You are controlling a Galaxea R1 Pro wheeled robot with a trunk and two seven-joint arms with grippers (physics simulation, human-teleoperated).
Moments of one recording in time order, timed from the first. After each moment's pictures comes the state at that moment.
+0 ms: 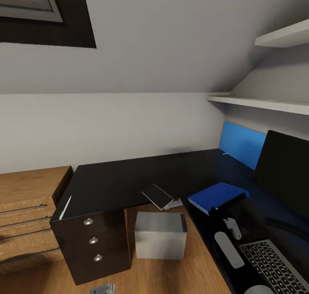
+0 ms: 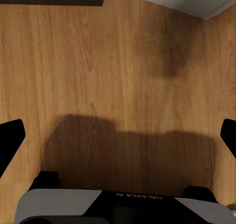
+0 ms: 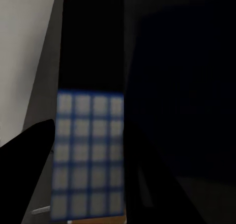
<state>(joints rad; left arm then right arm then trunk) 0.06 0.06 -0.26 -1.22 0.58 0.56 0.33 -0.44 -0.02 0.06 -0.88 -1.21 -0.27 -0.28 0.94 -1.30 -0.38</state>
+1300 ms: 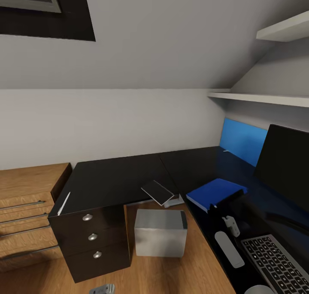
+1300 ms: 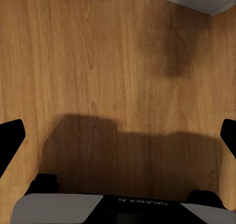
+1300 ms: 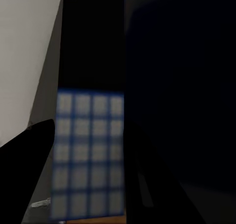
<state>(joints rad) 0.06 0.06 -0.25 -1.22 0.59 0.56 0.33 -0.44 -0.02 0.06 -0.89 -1.22 -0.25 -0.23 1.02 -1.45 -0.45</state>
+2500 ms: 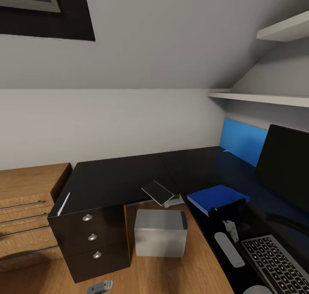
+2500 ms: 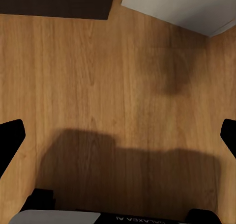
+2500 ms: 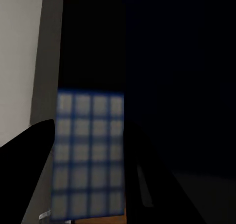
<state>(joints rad) 0.06 0.07 -0.25 -1.22 0.59 0.49 0.33 -0.44 -0.01 0.07 -0.87 -1.36 -0.30 -0.24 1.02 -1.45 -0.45</state>
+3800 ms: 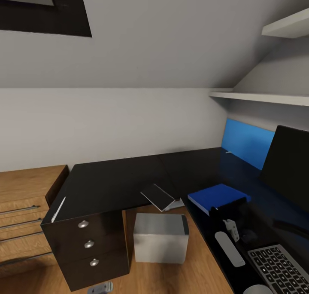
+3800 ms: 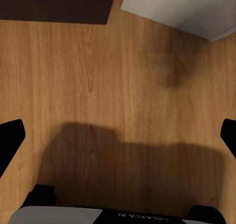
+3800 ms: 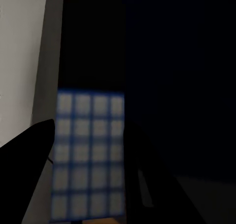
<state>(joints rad) 0.06 0.06 -0.25 -1.20 0.59 0.49 0.33 -0.44 -0.01 0.06 -0.87 -1.35 -0.30 -0.24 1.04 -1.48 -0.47</state>
